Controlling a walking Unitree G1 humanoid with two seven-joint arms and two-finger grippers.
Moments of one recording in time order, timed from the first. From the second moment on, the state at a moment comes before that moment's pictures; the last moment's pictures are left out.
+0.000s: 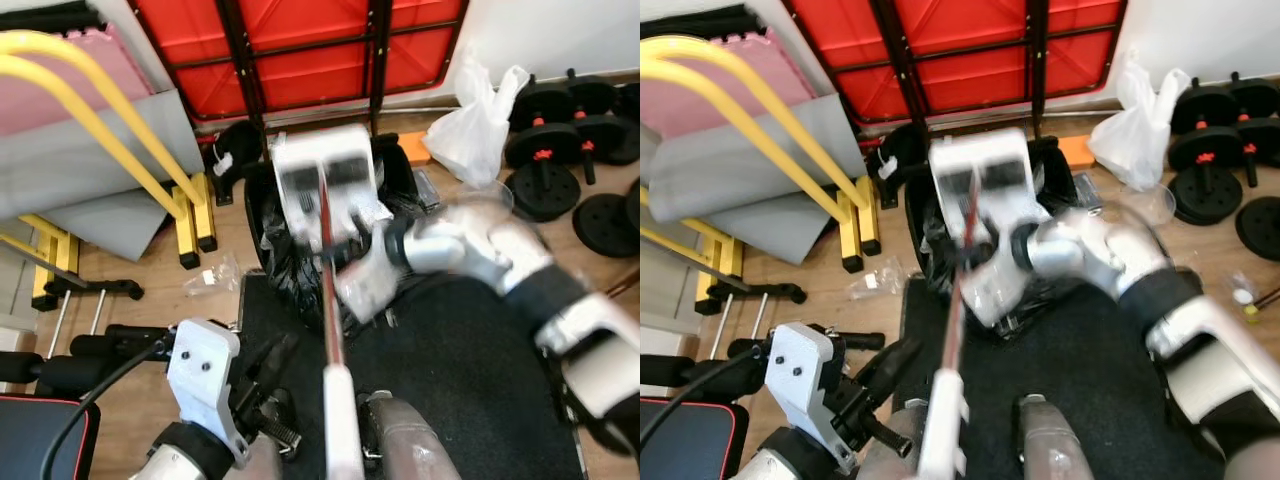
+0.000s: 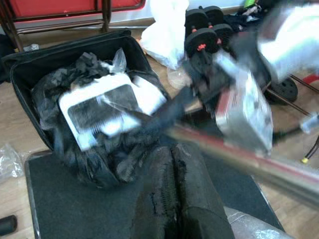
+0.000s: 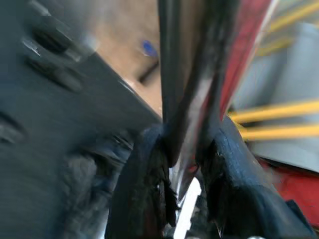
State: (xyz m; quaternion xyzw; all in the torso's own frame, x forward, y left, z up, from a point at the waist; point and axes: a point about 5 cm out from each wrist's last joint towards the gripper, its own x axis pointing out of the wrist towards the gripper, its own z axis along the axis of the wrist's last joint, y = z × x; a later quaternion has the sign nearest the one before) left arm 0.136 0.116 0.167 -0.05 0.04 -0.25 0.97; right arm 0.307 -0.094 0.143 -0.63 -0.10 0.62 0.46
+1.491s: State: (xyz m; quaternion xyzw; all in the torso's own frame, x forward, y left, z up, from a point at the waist) left arm 0.141 0.116 0.167 -0.05 0.03 -0.25 0.97; right arm 0.359 -0.088 0.290 -0.52 -0.26 0.42 0.69
